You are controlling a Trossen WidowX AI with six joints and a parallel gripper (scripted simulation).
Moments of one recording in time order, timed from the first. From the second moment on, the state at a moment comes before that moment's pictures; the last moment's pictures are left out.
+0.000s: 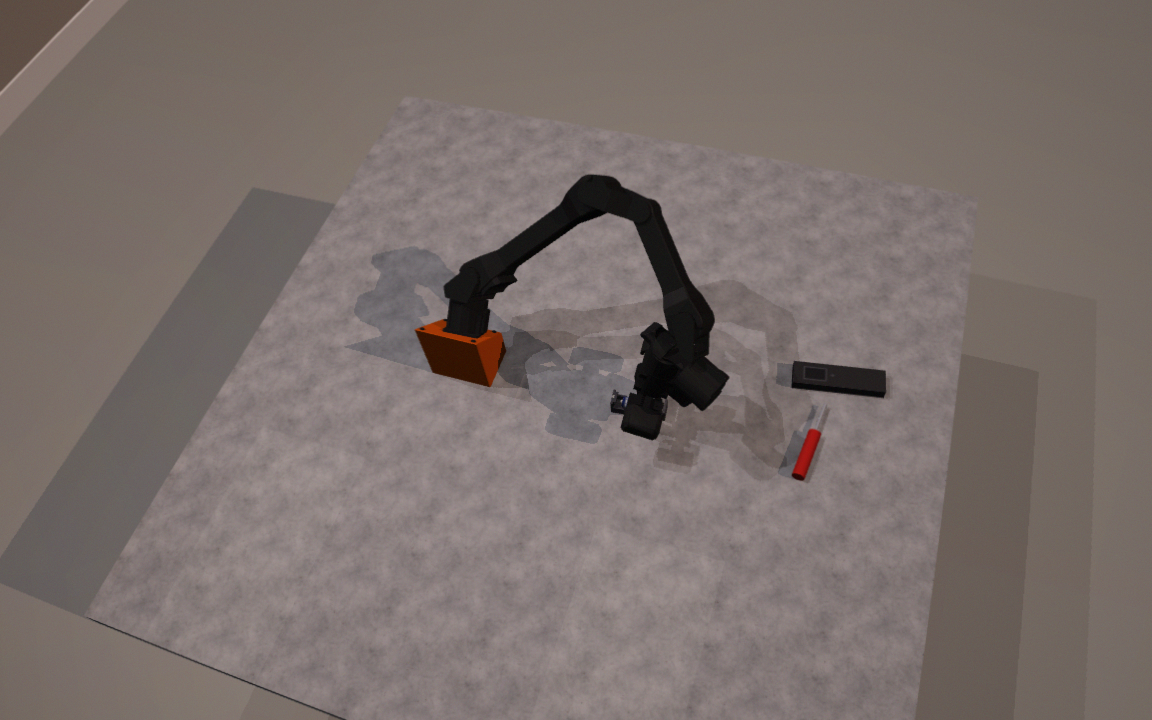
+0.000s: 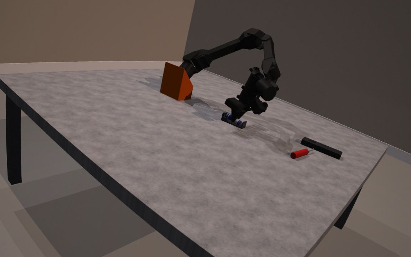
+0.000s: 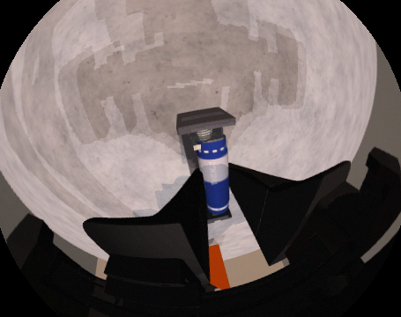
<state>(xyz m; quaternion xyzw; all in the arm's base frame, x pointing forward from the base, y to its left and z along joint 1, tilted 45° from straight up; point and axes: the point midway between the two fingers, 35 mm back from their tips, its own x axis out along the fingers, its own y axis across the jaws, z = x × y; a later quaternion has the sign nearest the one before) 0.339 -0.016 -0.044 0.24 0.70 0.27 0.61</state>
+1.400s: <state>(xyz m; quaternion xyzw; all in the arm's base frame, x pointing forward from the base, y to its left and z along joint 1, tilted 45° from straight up) 0.335 -0.013 -0.045 0.25 0.65 0.25 0.68</state>
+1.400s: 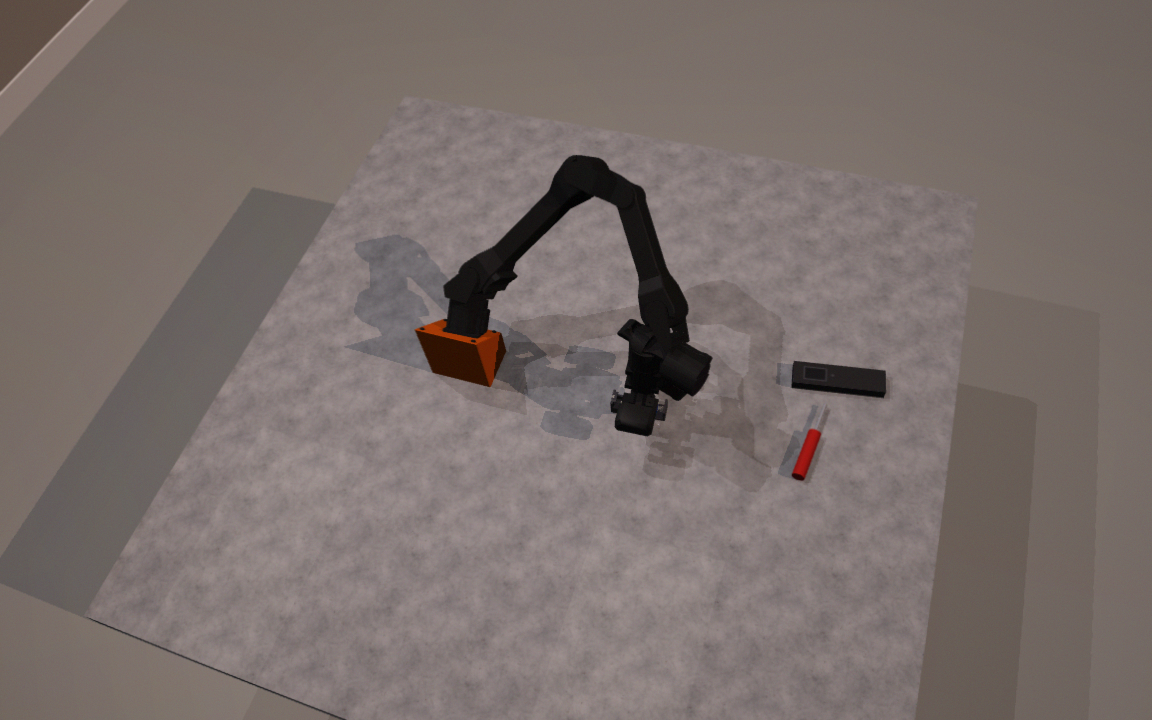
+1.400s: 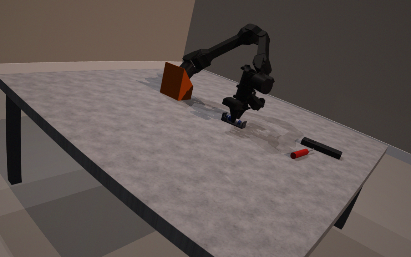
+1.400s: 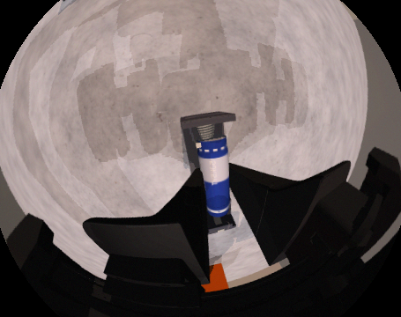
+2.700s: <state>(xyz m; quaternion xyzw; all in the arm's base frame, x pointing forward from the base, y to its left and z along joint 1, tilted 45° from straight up) 0.323 -0.010 -0.046 0.26 0.62 0.24 0.70</state>
